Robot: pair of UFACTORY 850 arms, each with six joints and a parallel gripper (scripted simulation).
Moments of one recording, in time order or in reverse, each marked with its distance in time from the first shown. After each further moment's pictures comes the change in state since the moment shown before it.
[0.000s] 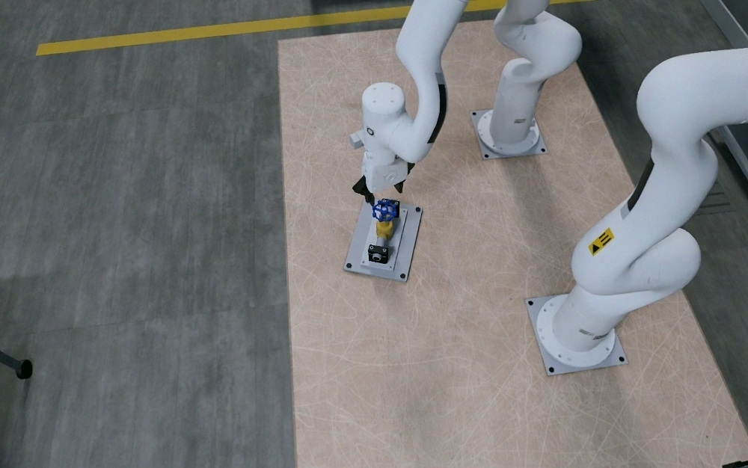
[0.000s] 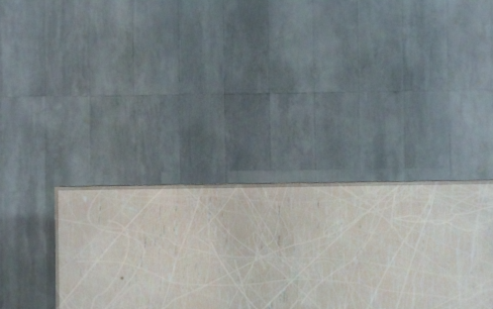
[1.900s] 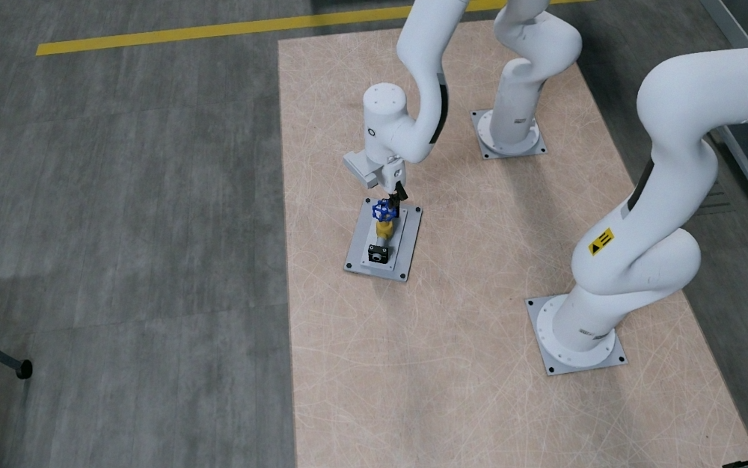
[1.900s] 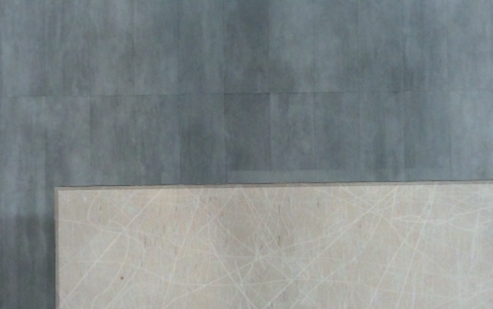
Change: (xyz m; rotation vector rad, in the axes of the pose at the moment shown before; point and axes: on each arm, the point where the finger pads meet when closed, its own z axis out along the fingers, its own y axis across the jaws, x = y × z) left arm 0.000 0.000 0.000 0.000 0.000 0.000; right arm 0.000 0.000 0.000 -0.005 0.010 -1.717
